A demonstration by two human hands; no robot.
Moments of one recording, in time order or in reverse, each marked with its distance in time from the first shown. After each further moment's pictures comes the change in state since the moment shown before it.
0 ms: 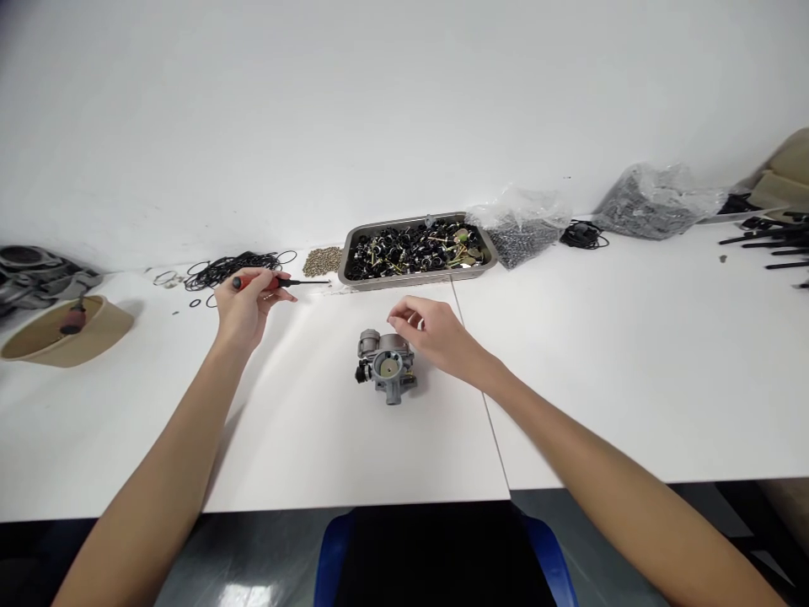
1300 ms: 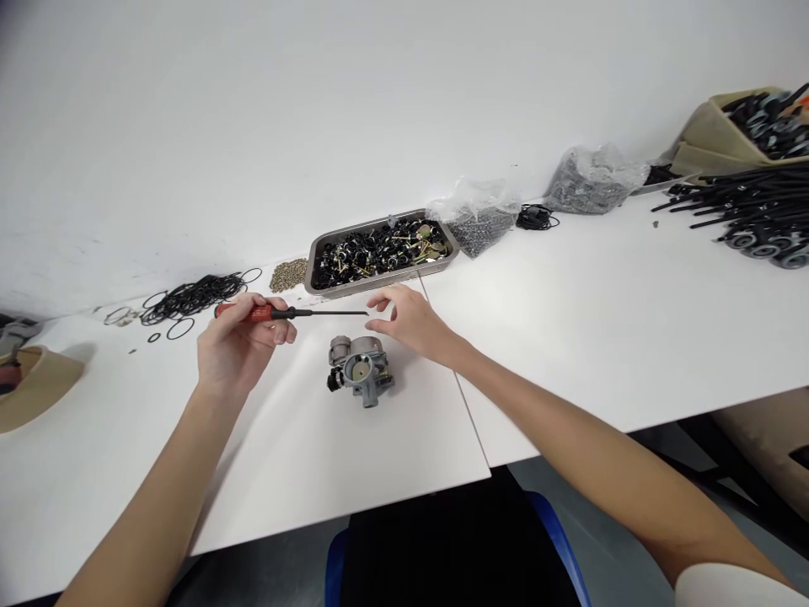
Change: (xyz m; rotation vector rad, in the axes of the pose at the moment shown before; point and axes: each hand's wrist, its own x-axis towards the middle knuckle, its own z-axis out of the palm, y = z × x) left_hand -0.054 0.037 0.052 -0.285 -0.341 -0.191; right_hand 0.010 0.021 -0.005 -0.093 0.113 0.030
